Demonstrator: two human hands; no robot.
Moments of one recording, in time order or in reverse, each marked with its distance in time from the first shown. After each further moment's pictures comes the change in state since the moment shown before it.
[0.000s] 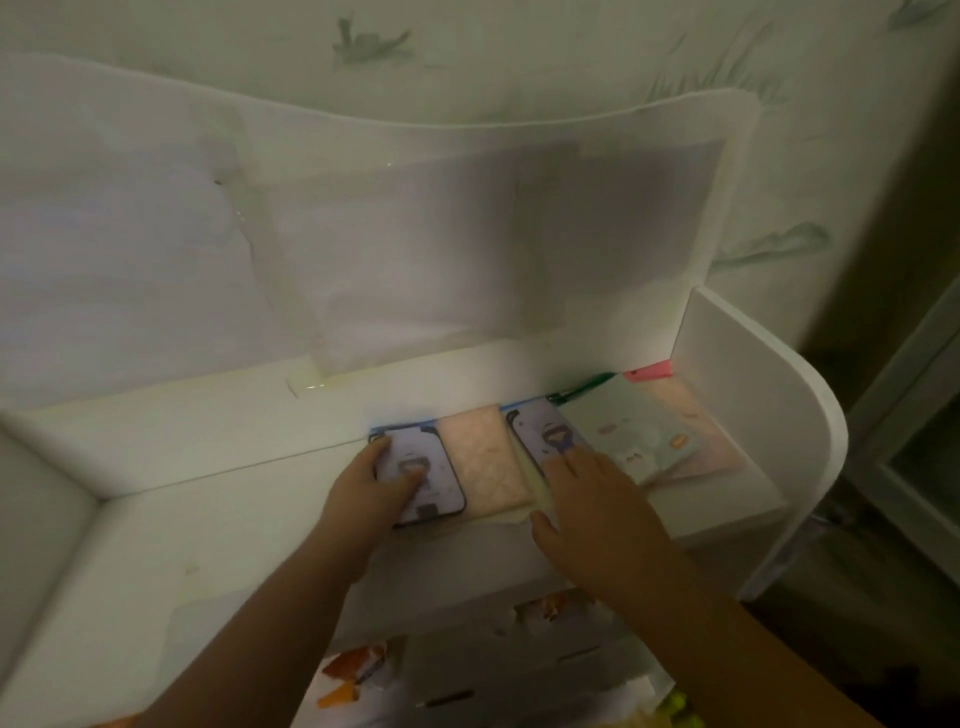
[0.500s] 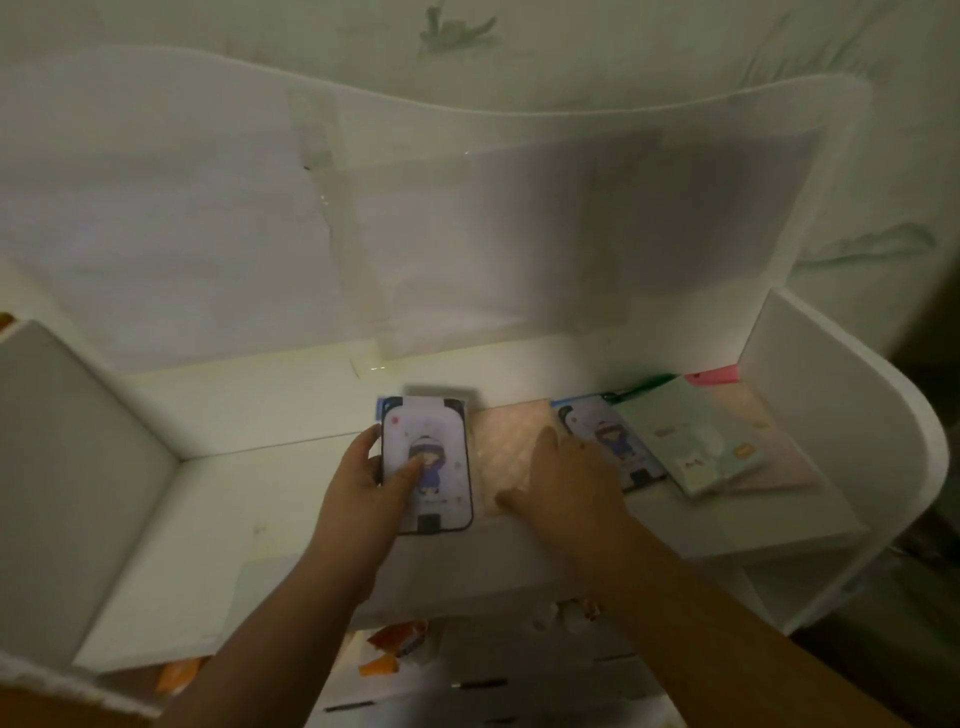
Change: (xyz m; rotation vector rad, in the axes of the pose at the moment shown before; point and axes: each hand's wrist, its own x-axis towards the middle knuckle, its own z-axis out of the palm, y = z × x) left_hand -0.040 -0.005 -0.042 -0.271 0.099 0.035; right_hand 0.062 -0.059 0.029 0.073 -0.144 0.161
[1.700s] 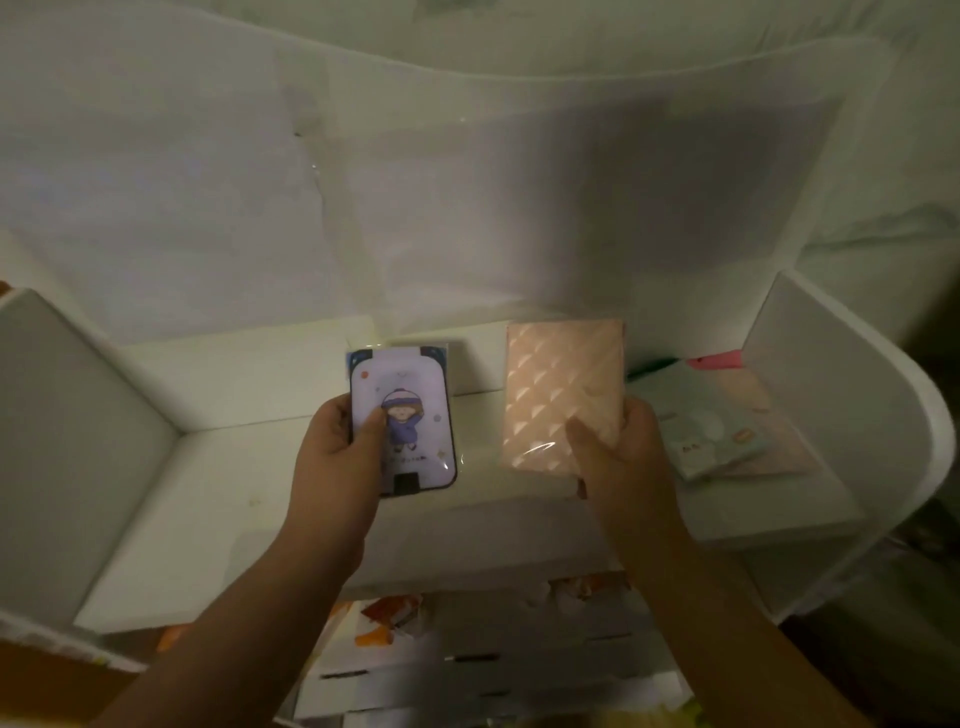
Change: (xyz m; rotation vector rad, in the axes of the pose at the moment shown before) left_hand -0.013 0.021 0.000 -0.127 0.173 0.064; right_hand -0.040 0.037 -0.022 1.263 0.332 0.061
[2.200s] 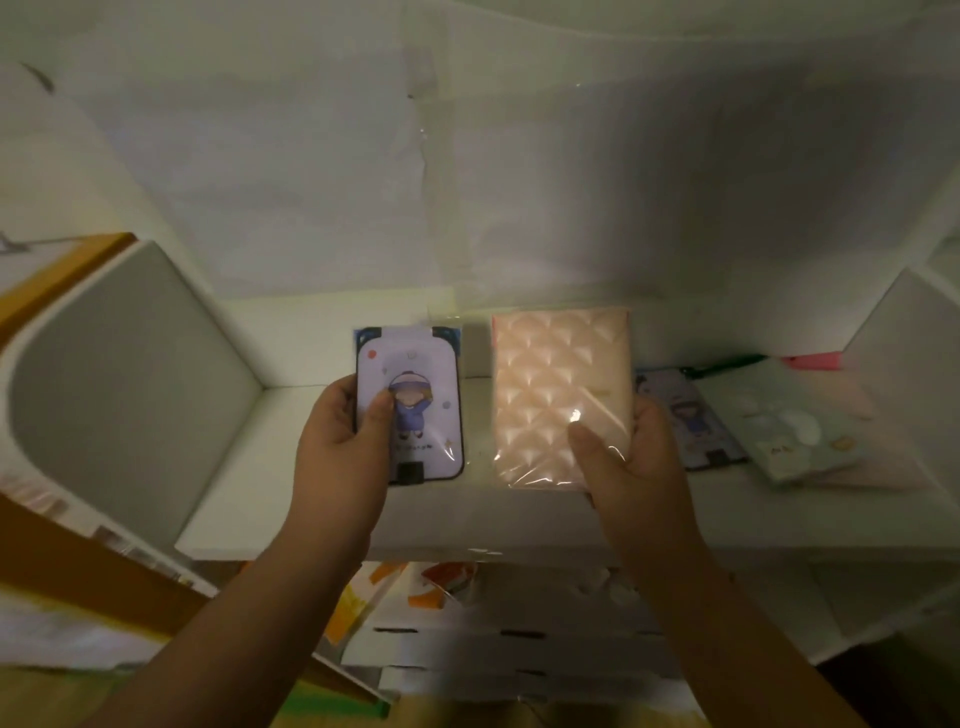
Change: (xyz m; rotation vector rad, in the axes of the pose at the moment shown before) left_hand -0.012 -0.004 -0.060 0.019 0.122 0.063; right_hand -0.044 -0.017 0.048 0.050 -0.143 -0.056
